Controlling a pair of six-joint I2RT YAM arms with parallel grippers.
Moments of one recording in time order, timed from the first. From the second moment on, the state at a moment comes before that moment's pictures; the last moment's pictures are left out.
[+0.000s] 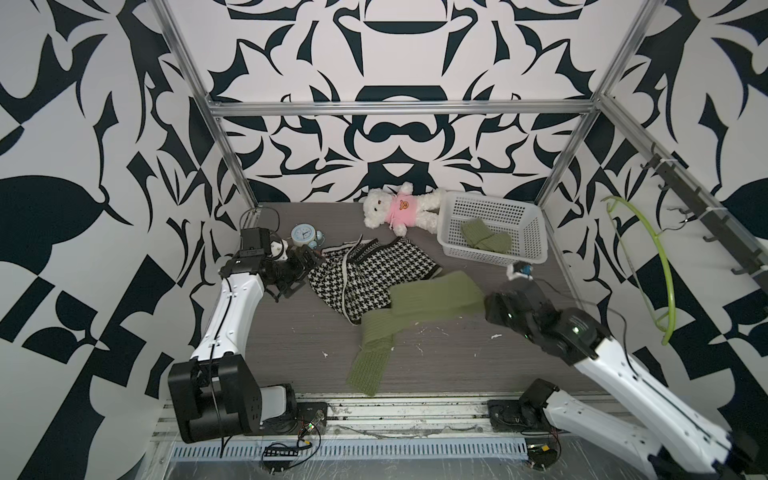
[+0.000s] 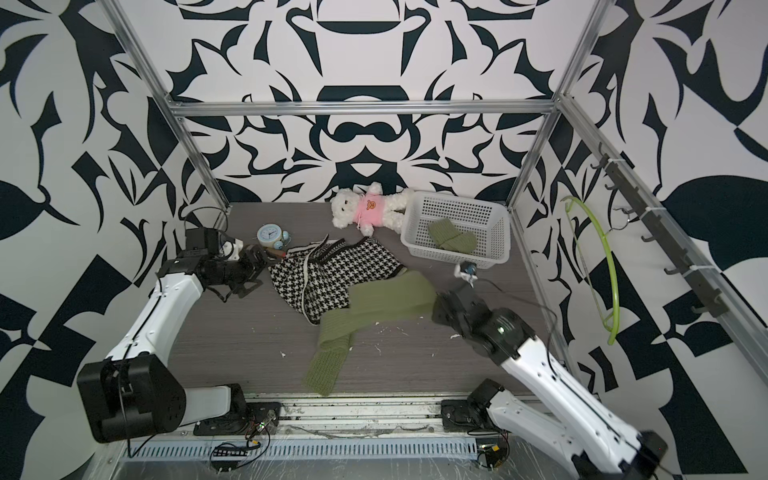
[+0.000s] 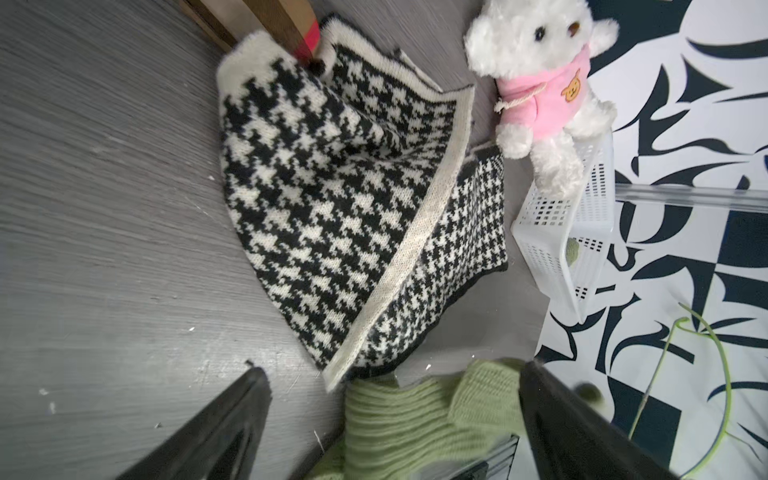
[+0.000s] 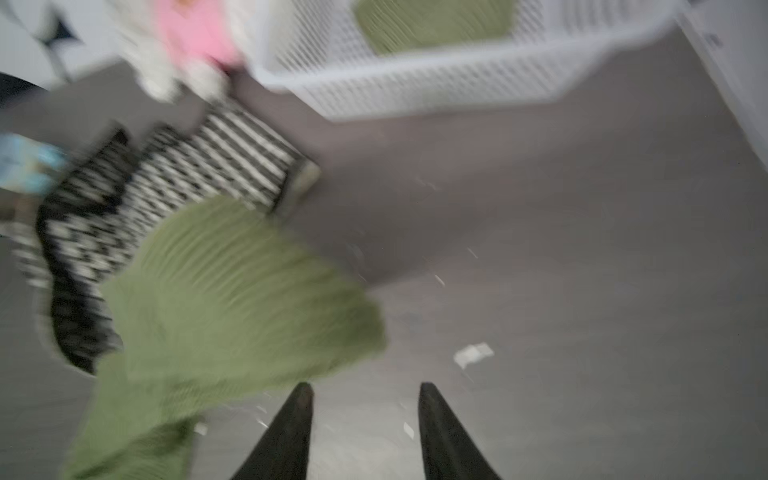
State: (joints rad) left arm 0.07 1.32 1.06 -0.76 0.57 -0.59; right arm 0.66 0.78 0.82 -1.05 0.31 0.87
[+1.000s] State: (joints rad) left arm -0.33 1.53 1.14 -0.72 0.52 -0.64; right arm 0.57 1.42 0.89 -0.88 0.25 0.73
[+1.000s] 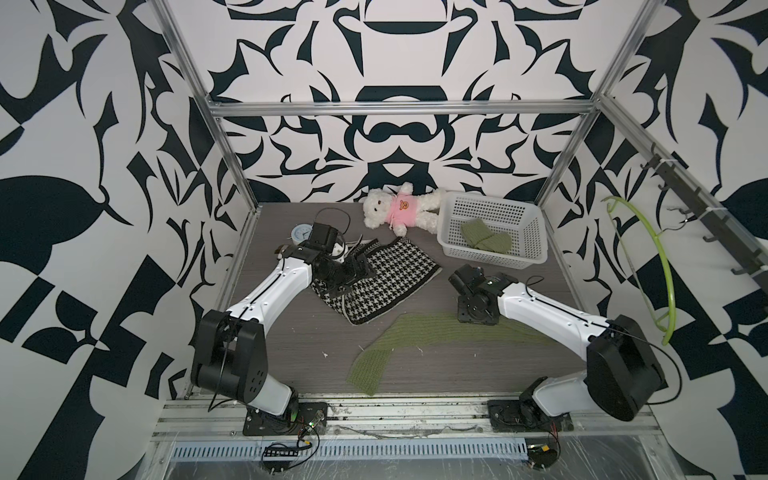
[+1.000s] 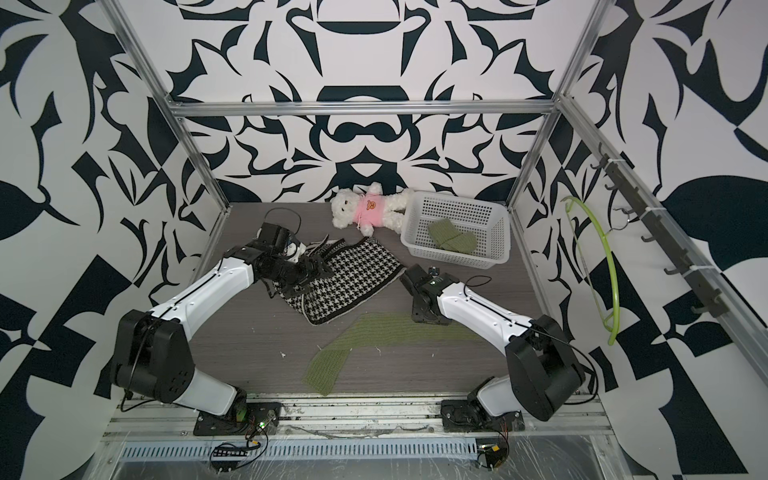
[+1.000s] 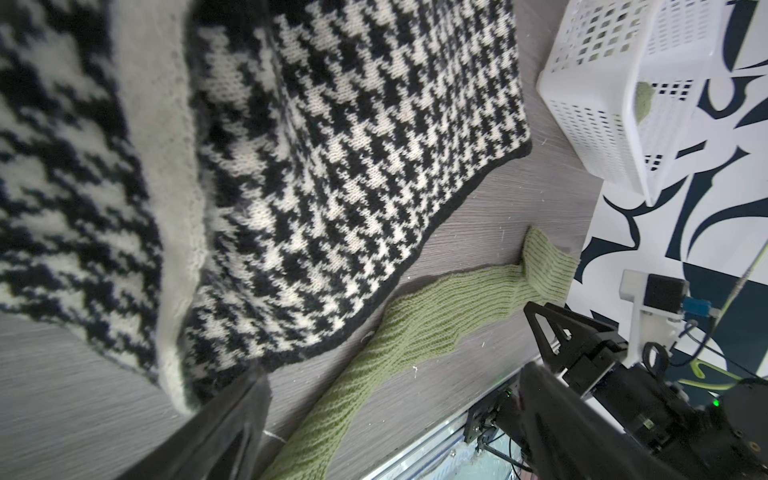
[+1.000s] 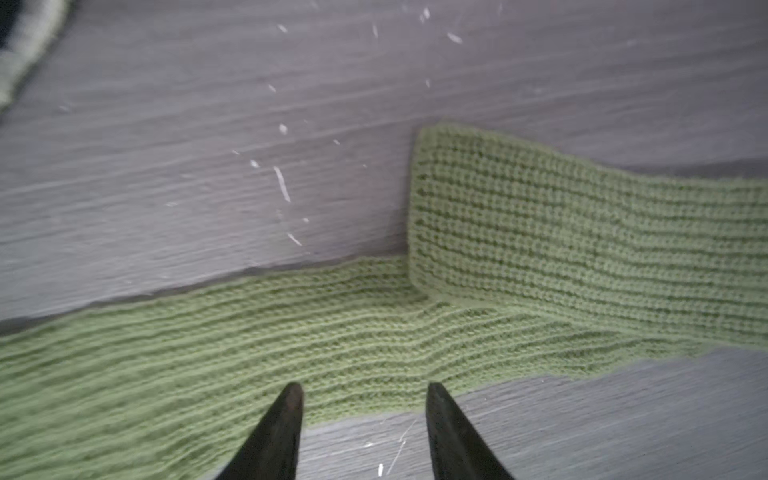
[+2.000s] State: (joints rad) left arm -0.28 1.55 1.21 -0.76 0.50 -0.59; right arm 0.64 1.42 1.07 -0.90 0.07 0.63
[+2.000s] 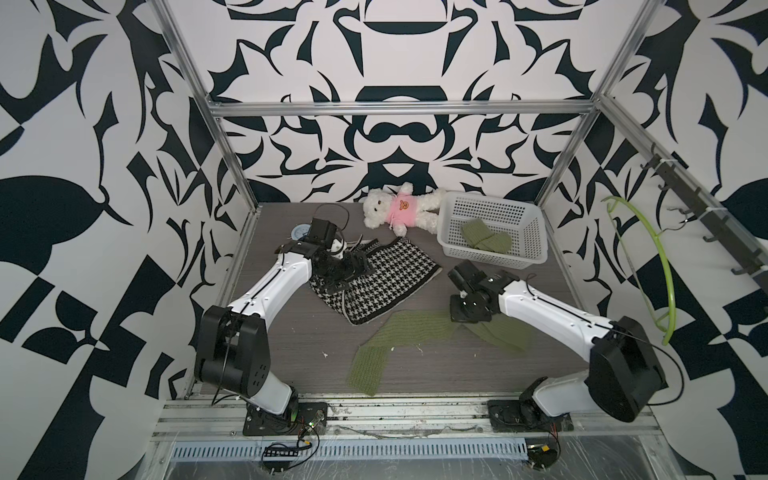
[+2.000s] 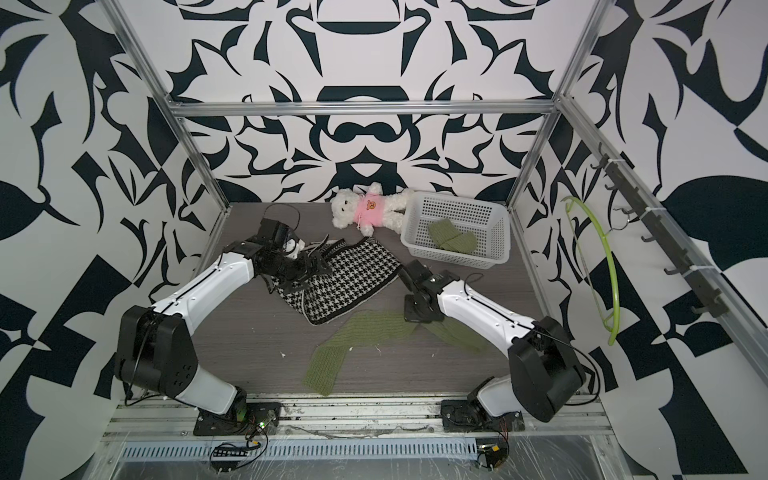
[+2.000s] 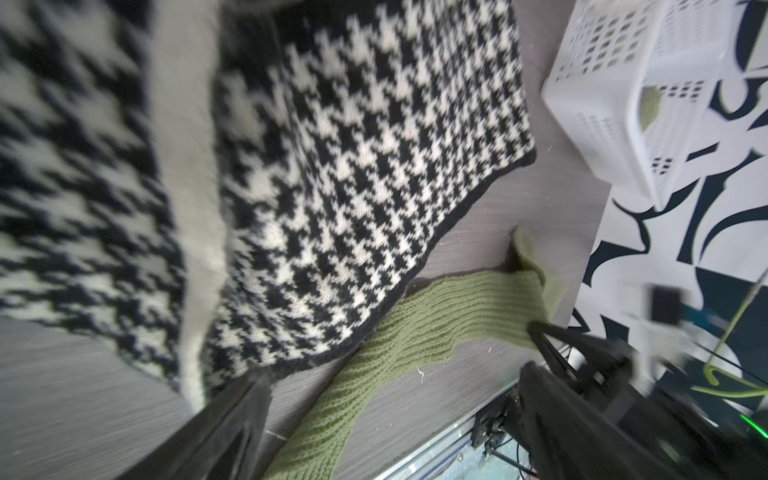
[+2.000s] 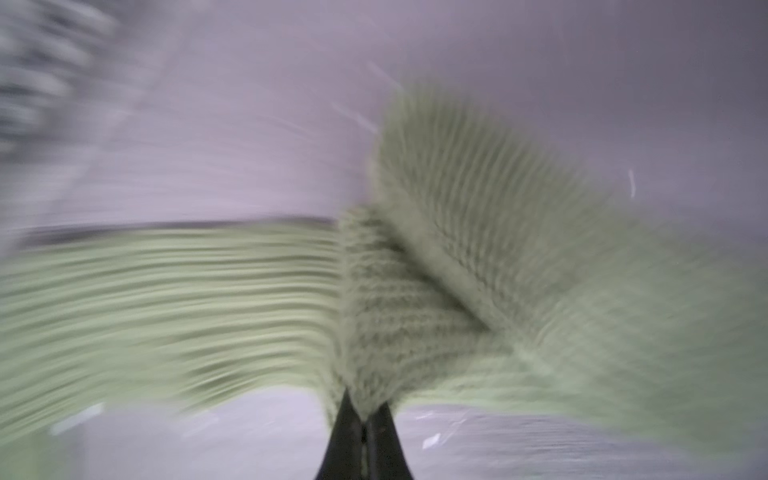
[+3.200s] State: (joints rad) left arm 0.24 1.23 1.14 -0.83 0.53 -0.59; right arm 1.06 1.93 2.46 -0.76 -0.46 0.41
